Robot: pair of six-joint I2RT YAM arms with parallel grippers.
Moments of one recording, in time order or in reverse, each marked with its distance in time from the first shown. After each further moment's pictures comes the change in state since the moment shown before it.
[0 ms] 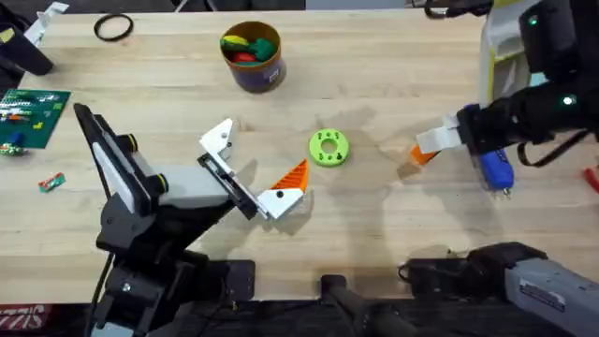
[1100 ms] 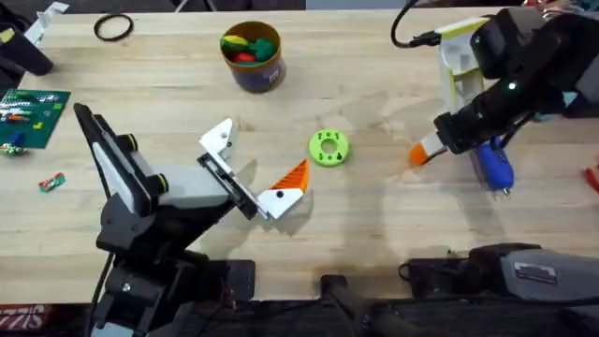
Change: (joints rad) left arm 0.000 0.000 0.000 0.000 0.000 0.000; right arm -0.074 0.291 0.000 0.023 -0.091 -0.148
